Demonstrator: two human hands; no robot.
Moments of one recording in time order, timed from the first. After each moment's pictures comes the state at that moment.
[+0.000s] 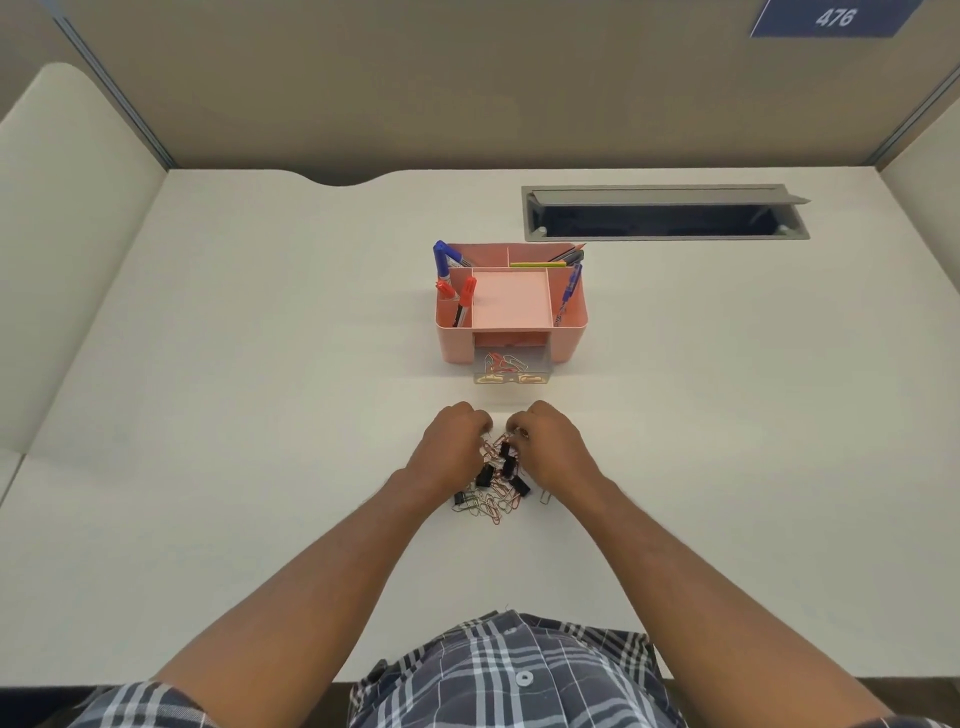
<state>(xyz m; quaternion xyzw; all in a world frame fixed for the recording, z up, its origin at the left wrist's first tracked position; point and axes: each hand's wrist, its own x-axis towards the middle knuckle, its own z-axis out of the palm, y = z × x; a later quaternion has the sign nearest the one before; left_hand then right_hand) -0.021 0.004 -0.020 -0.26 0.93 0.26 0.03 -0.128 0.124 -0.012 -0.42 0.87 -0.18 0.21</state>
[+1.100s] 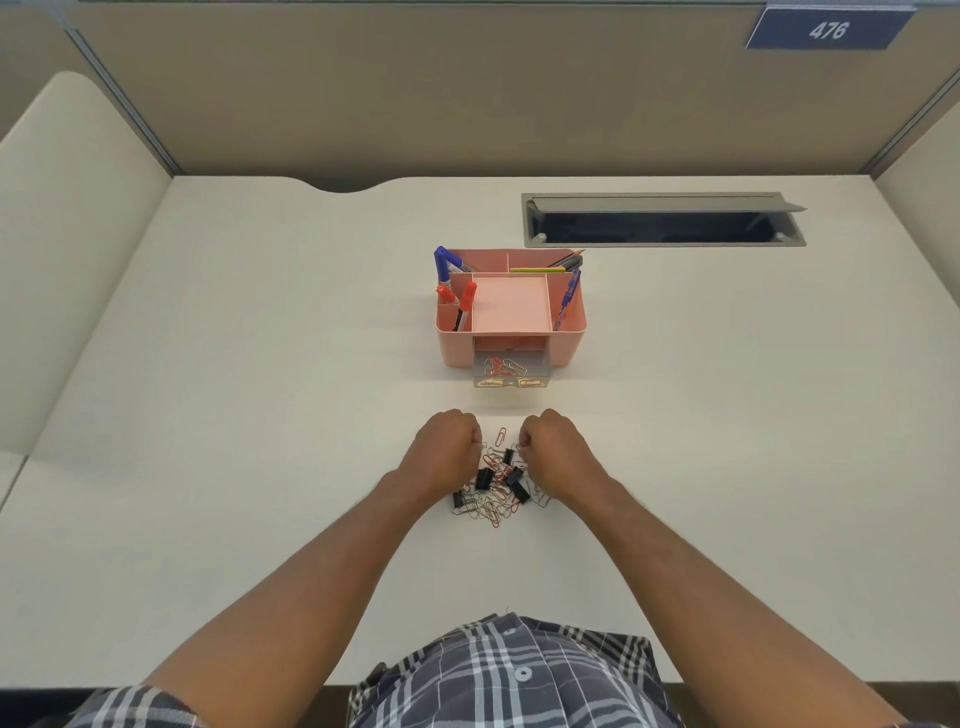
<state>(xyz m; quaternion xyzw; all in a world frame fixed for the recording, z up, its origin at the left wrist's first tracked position) -0.017 0.002 -0.006 -0.29 0.92 0.26 0.06 -0.133 0.128 -0.010 -0.42 0.87 -0.11 0.22</state>
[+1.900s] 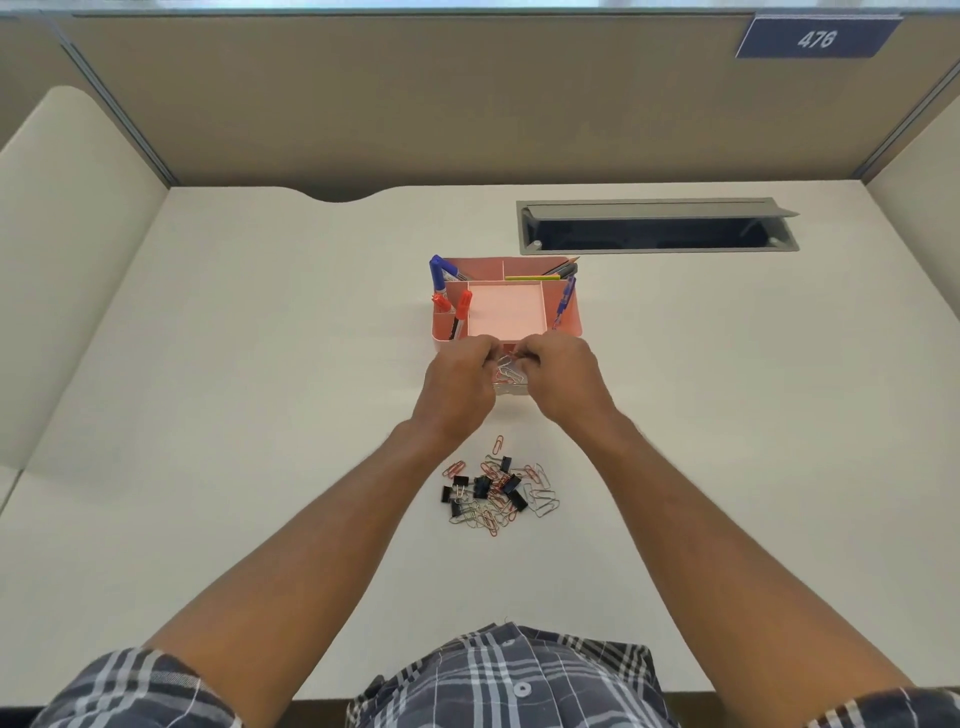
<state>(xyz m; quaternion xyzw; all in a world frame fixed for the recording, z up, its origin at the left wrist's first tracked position) -0.067 -0.018 0.049 -0.22 0.90 0.30 -0.23 -0.171 0.086 0.077 -0.40 0.87 -0.27 0.11</state>
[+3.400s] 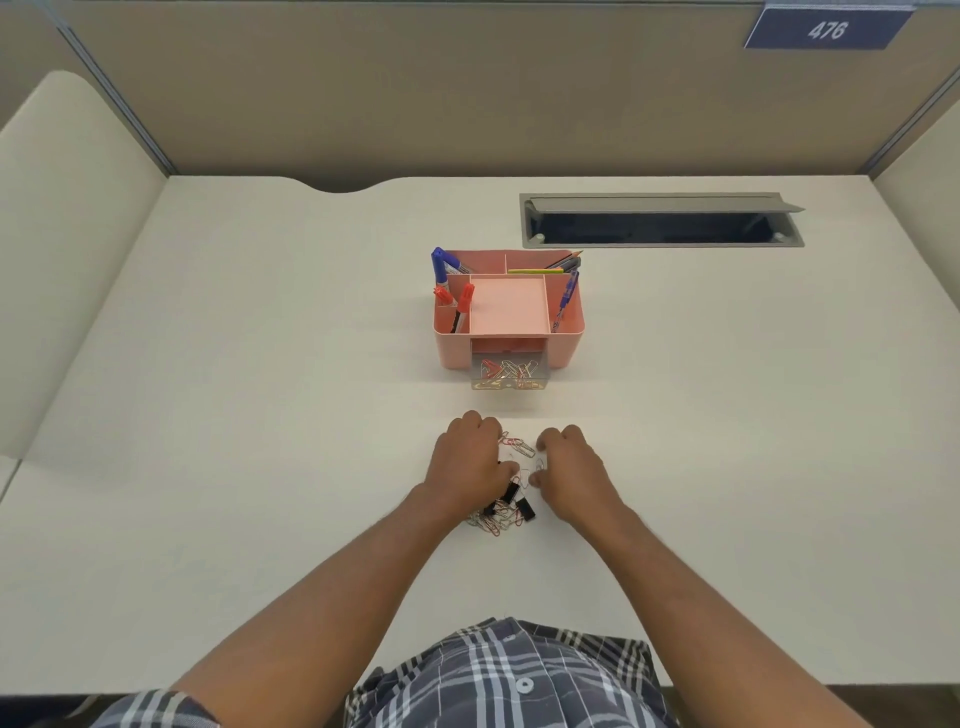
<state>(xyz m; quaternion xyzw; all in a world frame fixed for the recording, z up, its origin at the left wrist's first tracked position) -0.026 0.032 -0.020 -0.28 0.93 0.23 0.03 -0.123 0.157 -0.004 -0.35 0.89 -0.13 0.24</state>
